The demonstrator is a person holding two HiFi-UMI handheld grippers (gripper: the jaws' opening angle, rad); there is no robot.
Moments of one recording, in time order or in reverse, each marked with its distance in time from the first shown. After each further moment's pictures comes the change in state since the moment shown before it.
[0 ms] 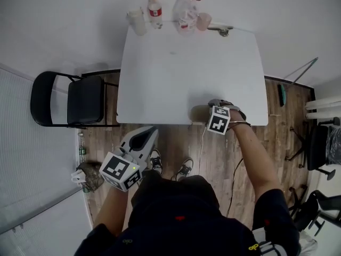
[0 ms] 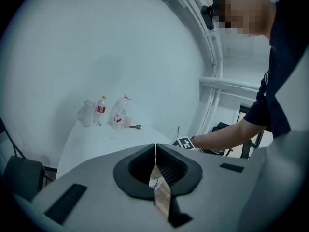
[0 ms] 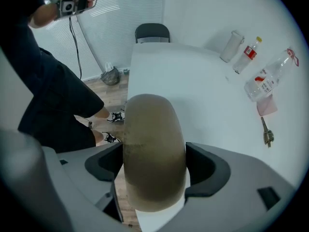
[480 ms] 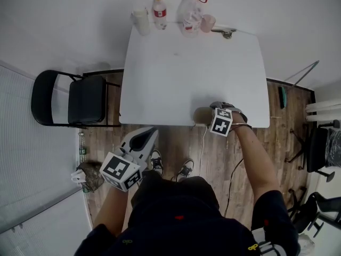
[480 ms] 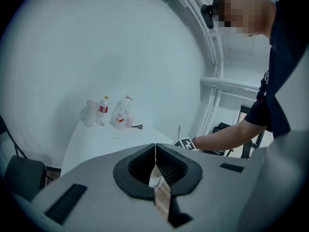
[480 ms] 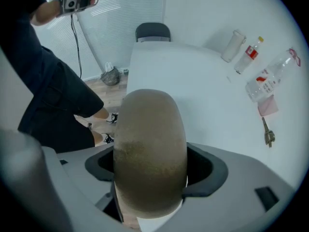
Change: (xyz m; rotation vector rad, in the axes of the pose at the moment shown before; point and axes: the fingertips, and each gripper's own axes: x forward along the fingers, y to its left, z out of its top) left arm -0.011 0.015 -0.001 -0.004 -0.002 0.005; right arm 0.008 0.000 0.006 -0.003 -0.007 -0.003
